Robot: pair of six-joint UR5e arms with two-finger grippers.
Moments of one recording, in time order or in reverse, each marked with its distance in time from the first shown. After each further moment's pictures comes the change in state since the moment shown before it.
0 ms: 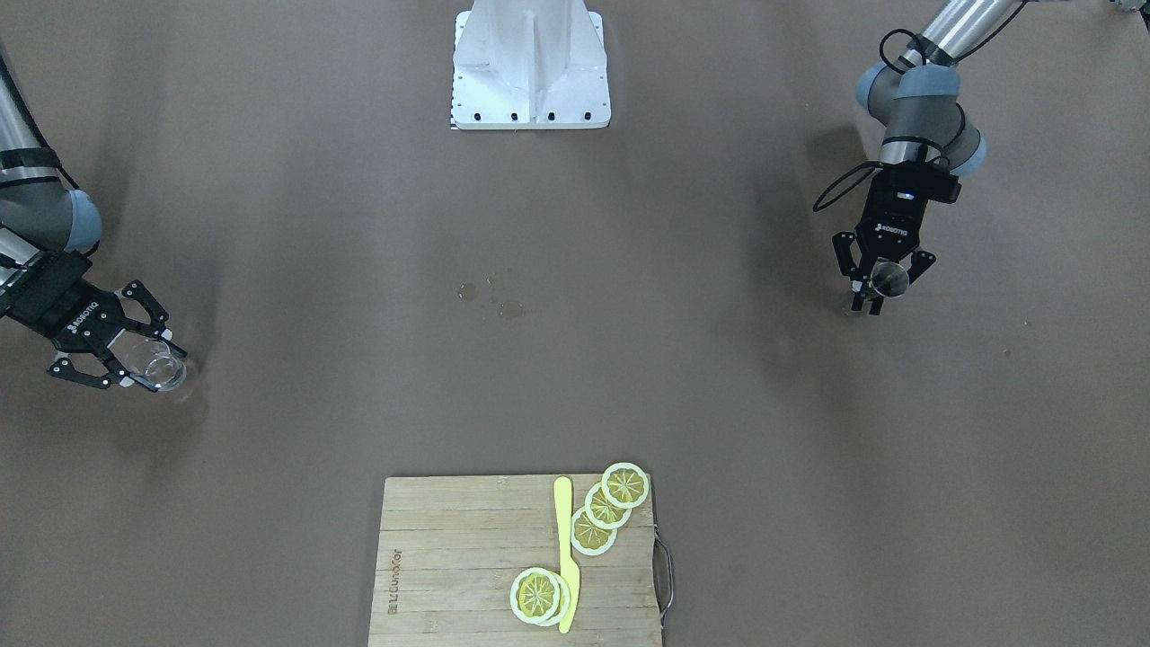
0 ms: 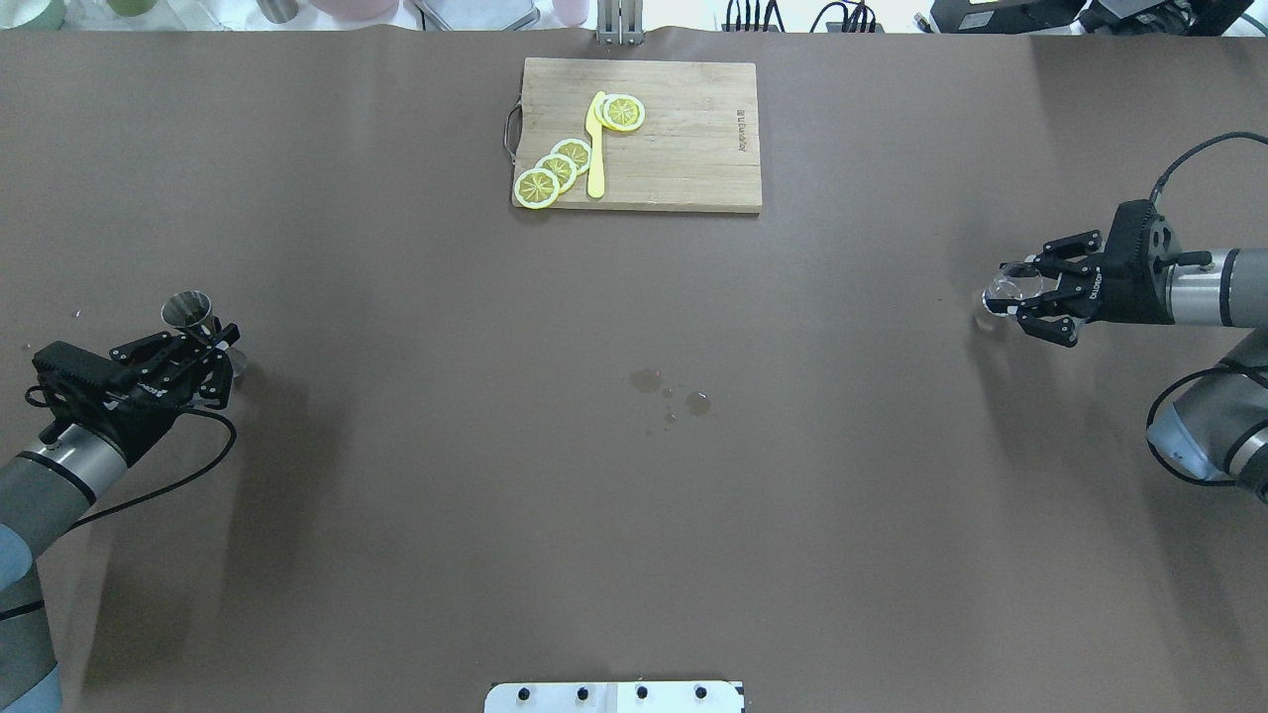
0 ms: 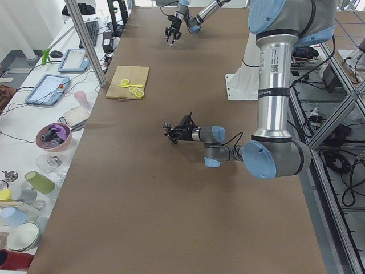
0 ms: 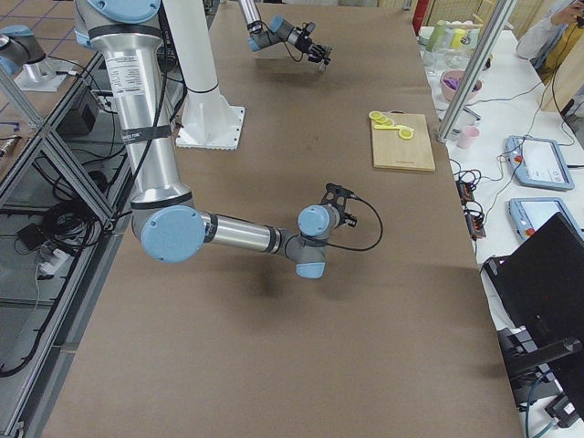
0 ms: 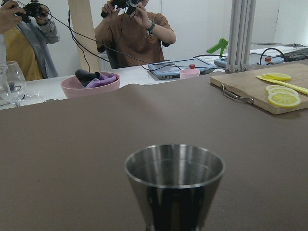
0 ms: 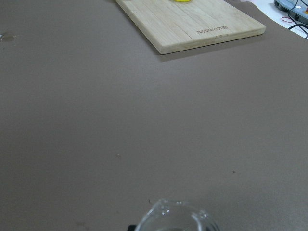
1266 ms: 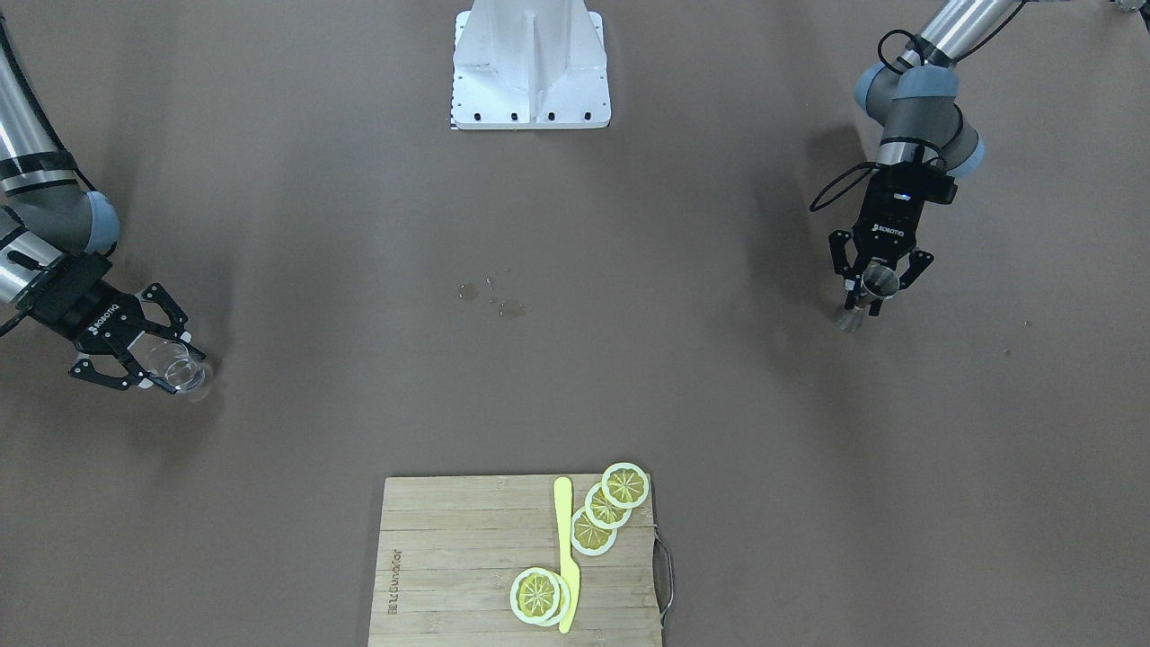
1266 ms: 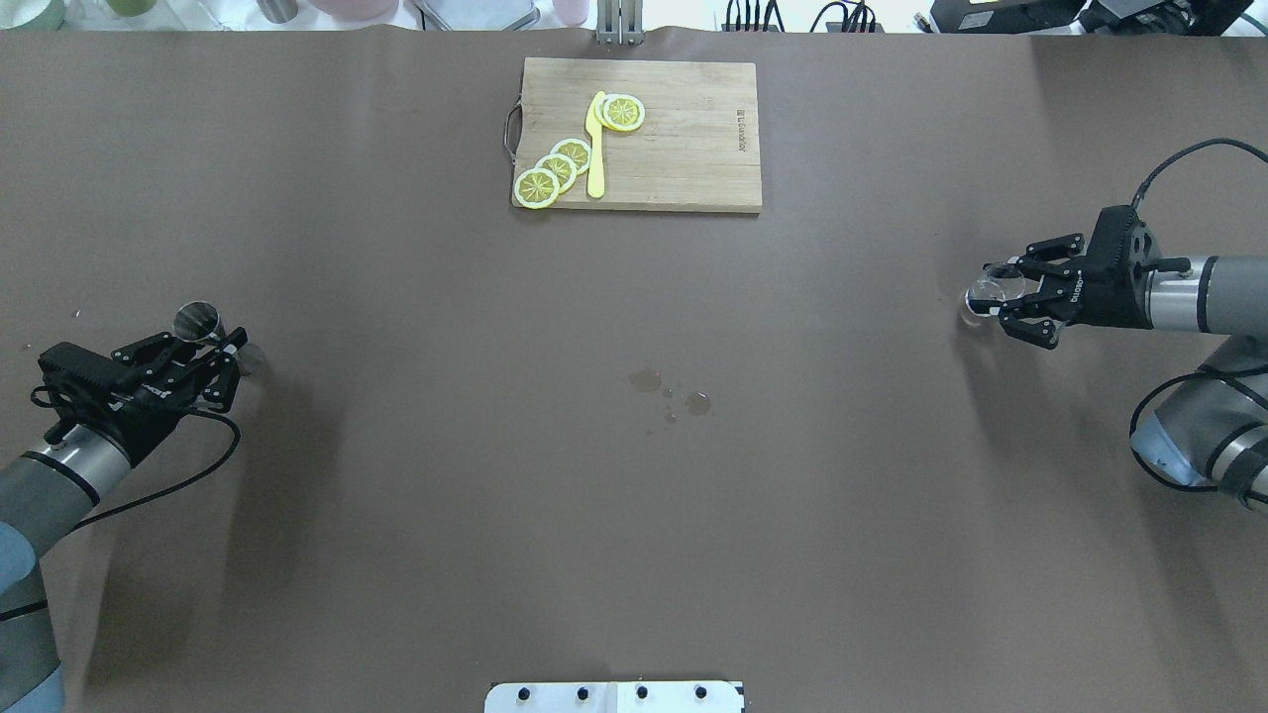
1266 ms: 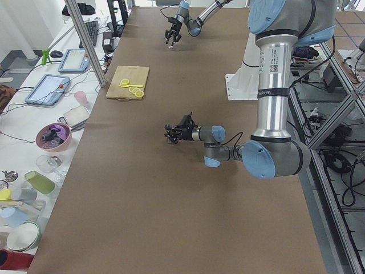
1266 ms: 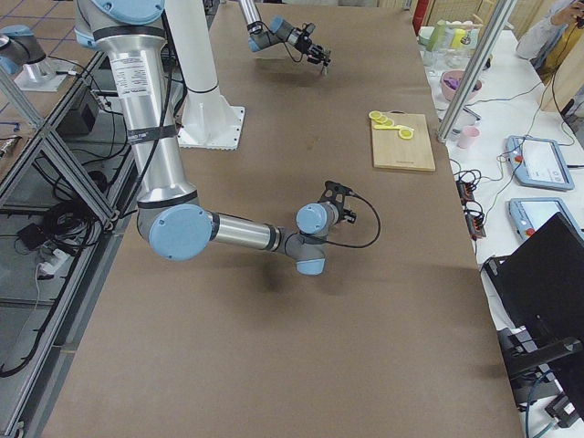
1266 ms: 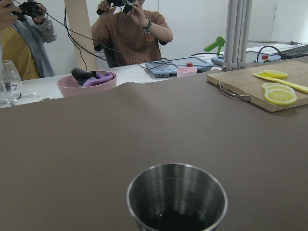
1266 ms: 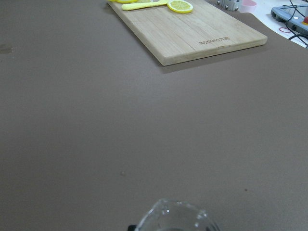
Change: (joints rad) left arm 0.002 -0.005 0.002 0.001 -0.007 0.008; right arm -0.038 0.011 -0.011 0.051 -0.062 0.045
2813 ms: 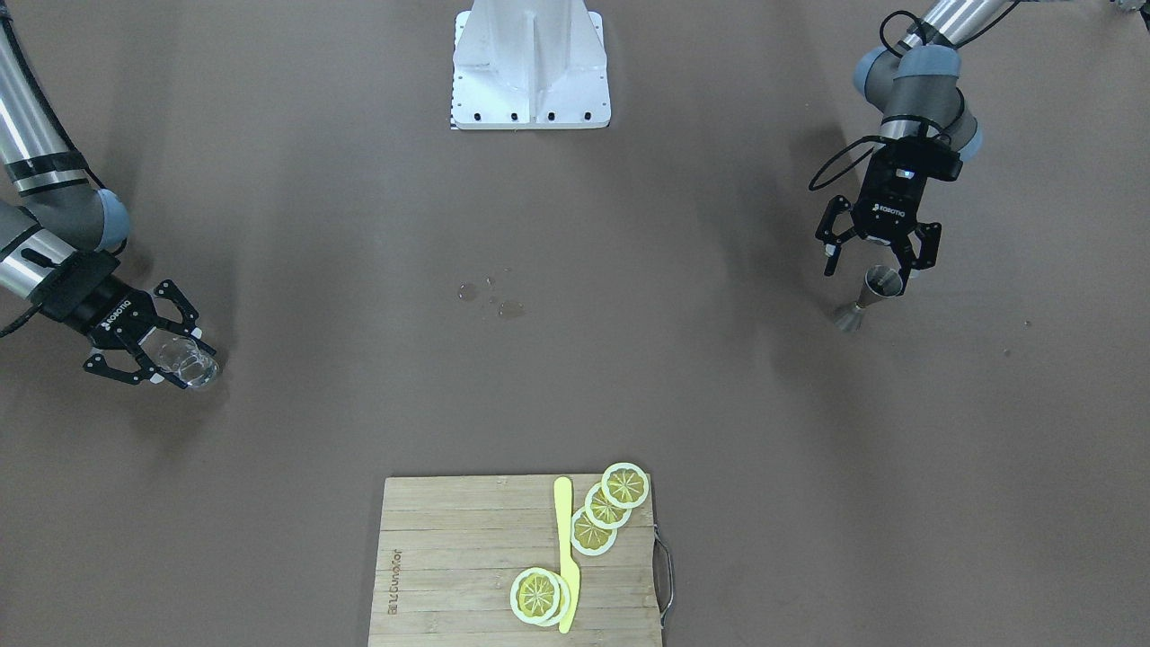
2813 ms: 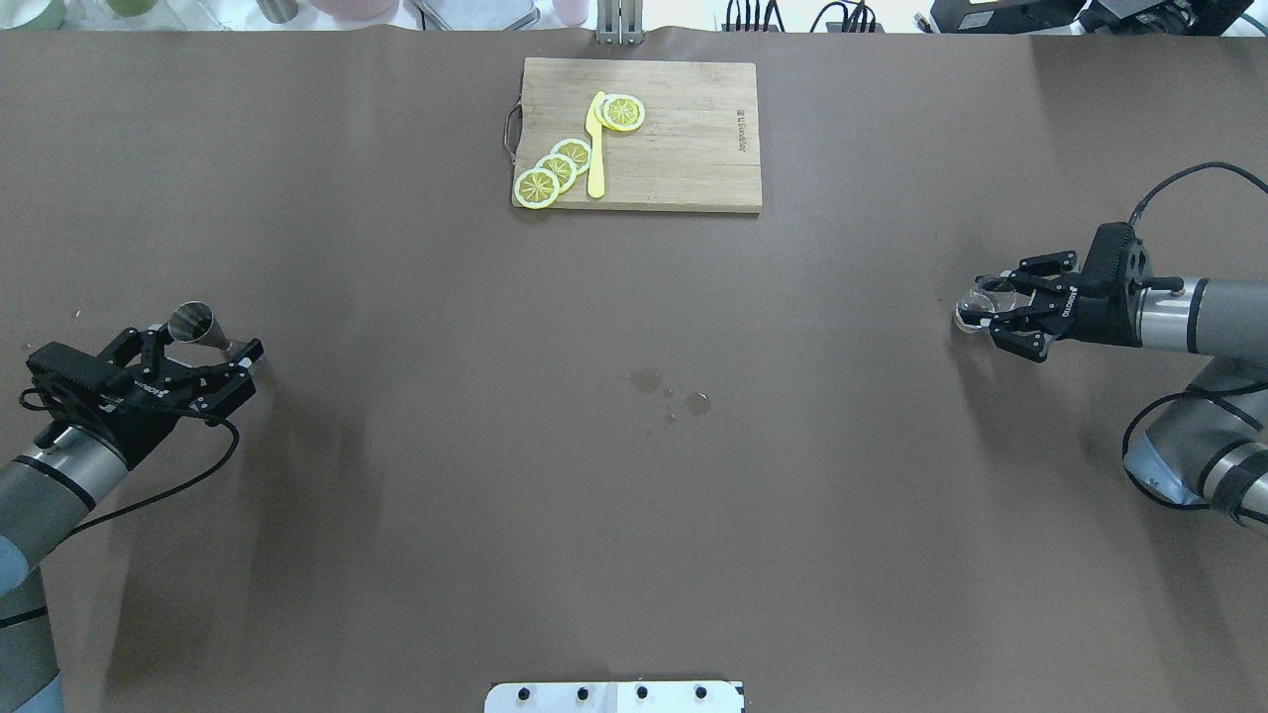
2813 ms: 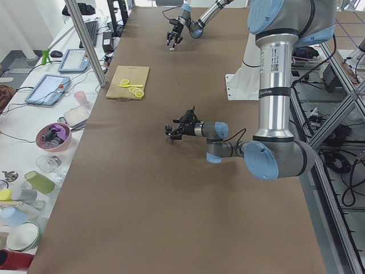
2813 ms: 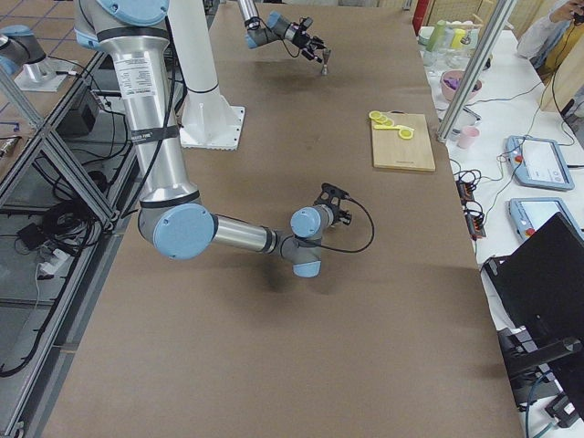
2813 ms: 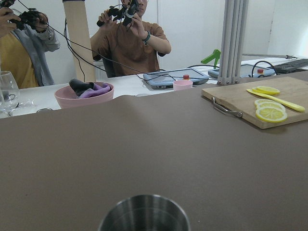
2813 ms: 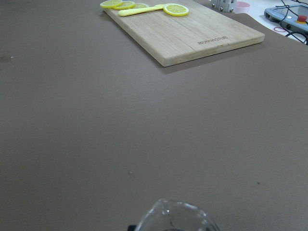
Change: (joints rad) left arm 0.022 0.060 -0.115 -0.007 0.030 0.004; right arm -0.038 0.000 -0.035 0.068 -0.058 0.061
